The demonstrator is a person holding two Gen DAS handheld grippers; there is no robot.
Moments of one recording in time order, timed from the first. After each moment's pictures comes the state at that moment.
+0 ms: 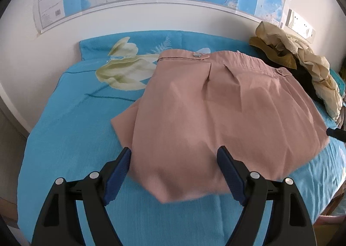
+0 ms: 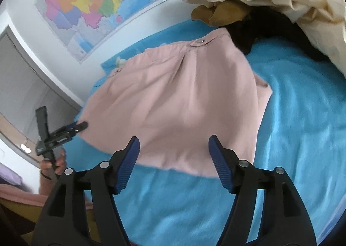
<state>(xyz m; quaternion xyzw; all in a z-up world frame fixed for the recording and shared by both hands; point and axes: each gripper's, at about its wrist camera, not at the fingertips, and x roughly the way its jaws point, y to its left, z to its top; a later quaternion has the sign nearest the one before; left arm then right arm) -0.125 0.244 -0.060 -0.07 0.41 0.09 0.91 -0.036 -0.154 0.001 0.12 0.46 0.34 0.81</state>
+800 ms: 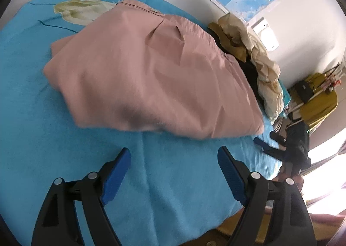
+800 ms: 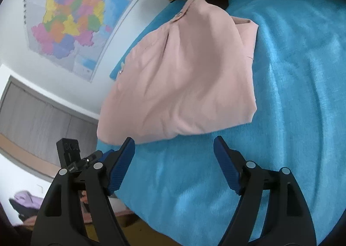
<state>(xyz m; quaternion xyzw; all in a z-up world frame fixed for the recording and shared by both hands) -0.147 0.221 -0.092 -0.28 0.44 -0.10 0.85 -0.047 -0.175 -0.047 0.28 0.50 0.34 0.74</state>
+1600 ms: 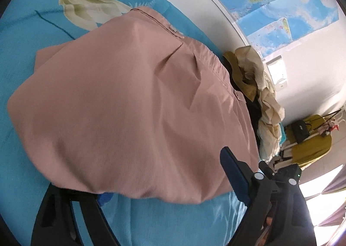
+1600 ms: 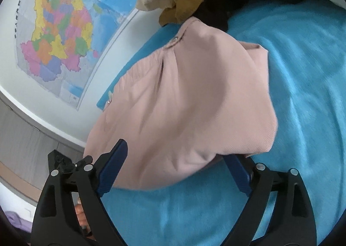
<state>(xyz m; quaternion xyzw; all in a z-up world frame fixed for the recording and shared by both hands) -0.091 0.243 -0.094 -0.37 0.41 -0.06 0.83 -0.023 -0.141 -0.050 0.29 0.44 0.27 0.81</state>
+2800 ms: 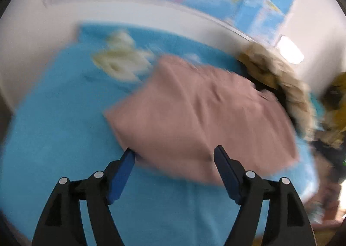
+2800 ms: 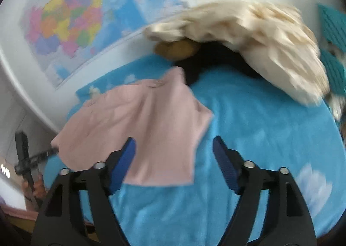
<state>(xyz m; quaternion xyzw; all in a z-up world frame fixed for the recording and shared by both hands) -0.147 0.248 -0.032 -0.15 0.38 0.08 0.91 -0.057 -0.199 0.033 0.10 0.39 0.23 0.88</state>
